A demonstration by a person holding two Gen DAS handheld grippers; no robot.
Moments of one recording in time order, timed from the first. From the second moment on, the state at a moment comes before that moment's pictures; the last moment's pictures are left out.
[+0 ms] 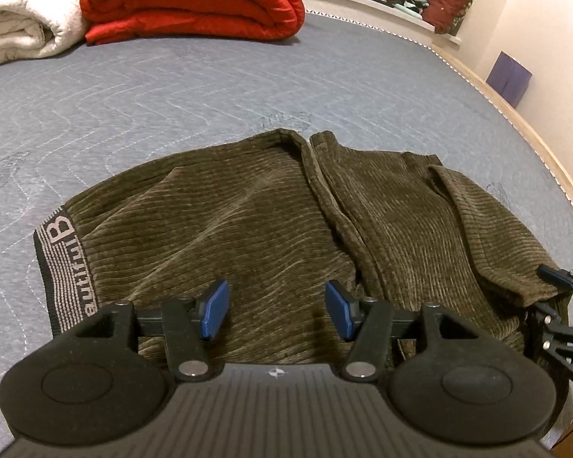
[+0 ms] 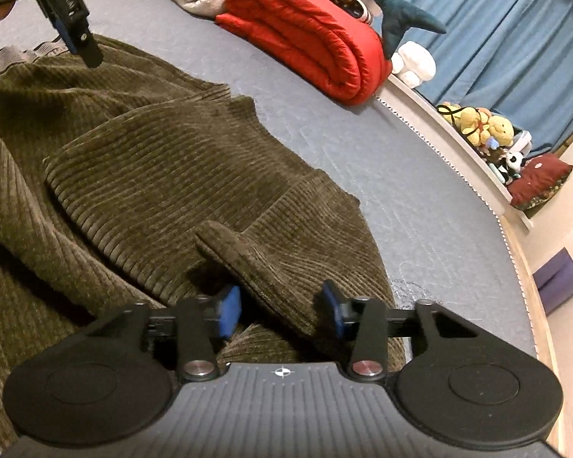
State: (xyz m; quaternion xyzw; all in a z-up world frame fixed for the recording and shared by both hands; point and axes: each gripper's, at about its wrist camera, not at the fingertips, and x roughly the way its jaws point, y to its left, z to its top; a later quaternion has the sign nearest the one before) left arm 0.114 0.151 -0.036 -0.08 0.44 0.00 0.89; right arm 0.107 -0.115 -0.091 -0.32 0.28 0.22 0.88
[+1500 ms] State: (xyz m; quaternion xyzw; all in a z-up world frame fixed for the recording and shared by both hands) left arm 0.112 0.152 -0.034 -0.09 0.44 0.00 0.89; right arm 0.111 -0.182 -0.022 -0.15 0.24 0.13 0.95
